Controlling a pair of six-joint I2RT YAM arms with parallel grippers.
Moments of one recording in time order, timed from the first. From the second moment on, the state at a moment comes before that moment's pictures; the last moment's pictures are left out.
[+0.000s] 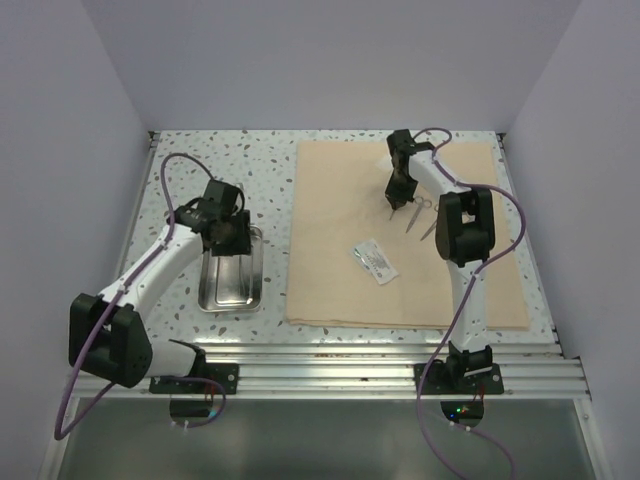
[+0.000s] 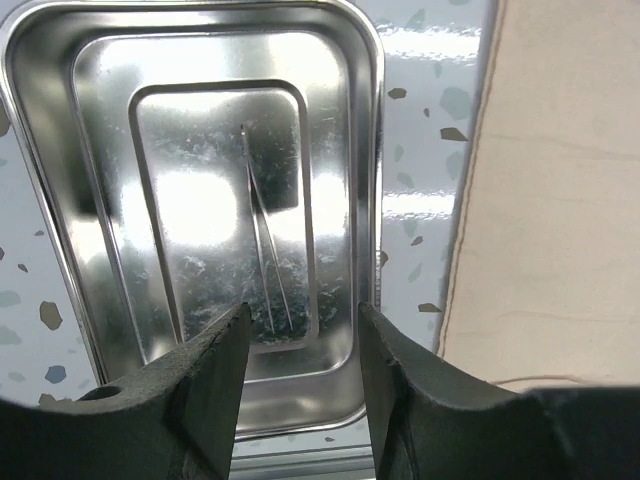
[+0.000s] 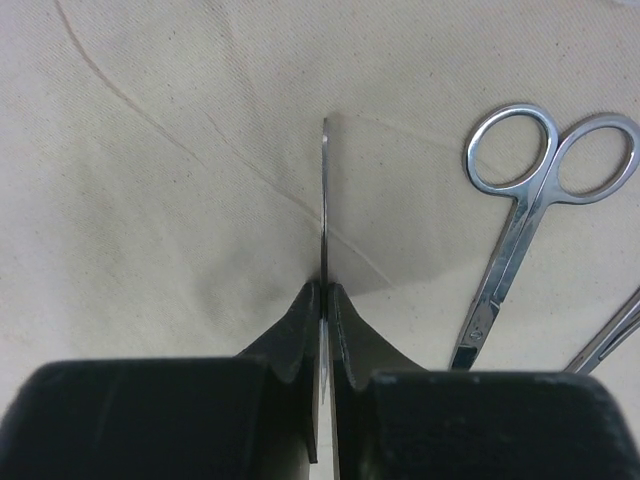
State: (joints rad) left arm -0.31 1.35 1.03 -0.78 -0.06 -0.37; right arm 0.22 2.34 1.97 -0.92 0.20 0.63
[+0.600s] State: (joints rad) left arm -0.31 1.08 0.87 -0.35 0.57 -0.54; right arm 0.30 1.69 1.34 -0.43 -0.48 0.65
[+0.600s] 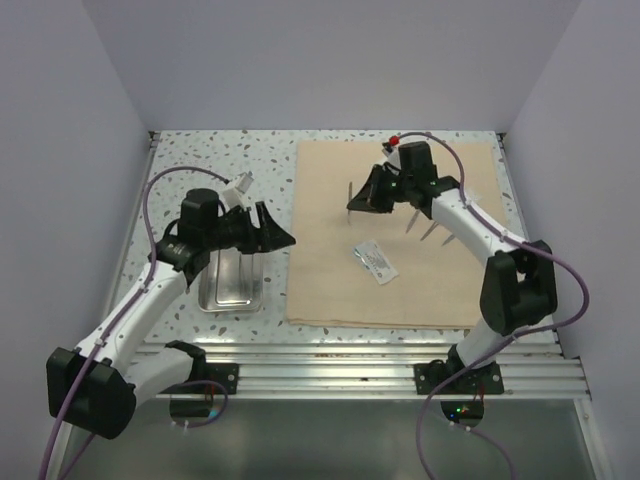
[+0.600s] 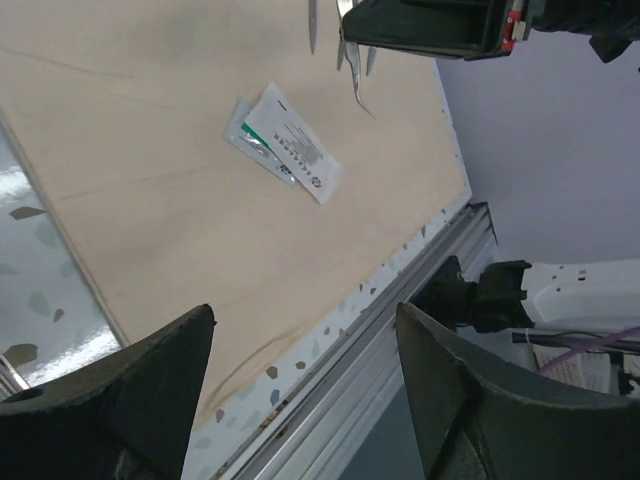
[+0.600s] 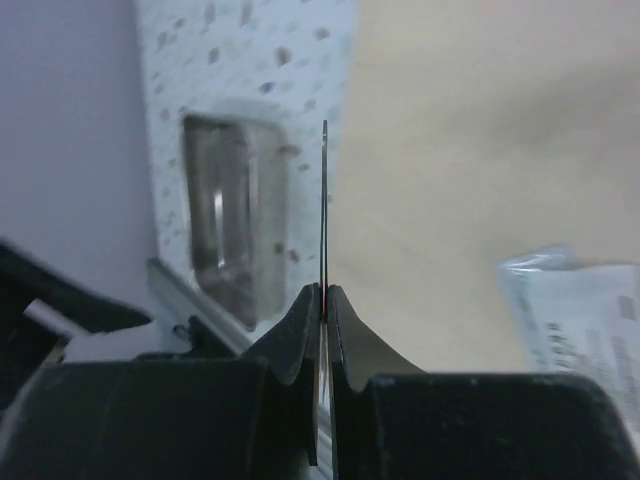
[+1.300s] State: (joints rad) left arm -0.41 1.08 0.64 0.20 0.72 -0.96; right arm 0.57 1.51 0.97 0.33 -0.65 1.11
